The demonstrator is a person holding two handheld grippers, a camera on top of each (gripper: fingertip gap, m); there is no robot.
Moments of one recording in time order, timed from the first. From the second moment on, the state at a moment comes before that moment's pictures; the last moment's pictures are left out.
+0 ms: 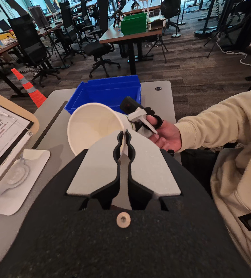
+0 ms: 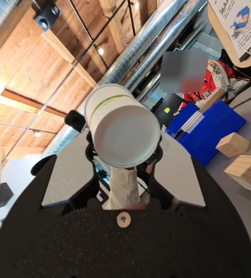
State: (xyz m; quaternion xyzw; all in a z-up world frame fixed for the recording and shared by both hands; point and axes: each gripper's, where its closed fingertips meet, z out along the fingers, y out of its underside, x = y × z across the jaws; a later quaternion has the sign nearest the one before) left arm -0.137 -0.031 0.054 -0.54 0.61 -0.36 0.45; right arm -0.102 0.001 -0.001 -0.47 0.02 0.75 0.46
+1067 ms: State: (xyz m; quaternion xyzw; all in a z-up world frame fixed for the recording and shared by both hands) left arm -0.122 -0.001 -0.048 -0.54 0.80 0.06 0.23; right arm -0.101 -0.015 -0.039 -0.79 -0.18 0.39 0.44
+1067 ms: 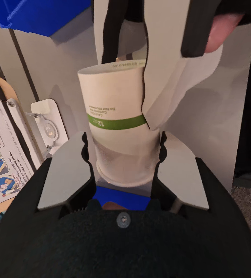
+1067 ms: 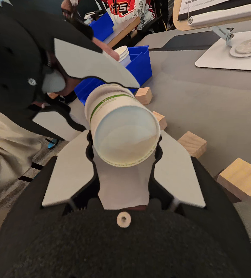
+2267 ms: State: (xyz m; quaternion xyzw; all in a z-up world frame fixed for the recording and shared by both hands) left arm -0.275 0.200 -0.152 -0.88 0.13 0.05 0.45; right arm -0.069 -0.021 -0.007 -0.74 -0.19 0.38 0.52
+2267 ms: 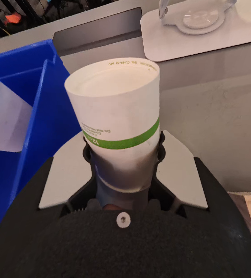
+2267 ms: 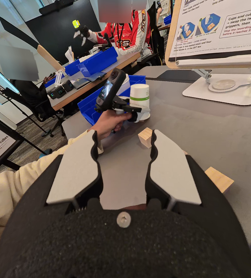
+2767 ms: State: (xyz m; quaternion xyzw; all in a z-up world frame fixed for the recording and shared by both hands) left arm -0.287 0.129 -0.174 -0.90 0.15 0.03 0.40; right arm -0.071 -0.025 -0.005 -0.74 -0.20 0.38 0.51
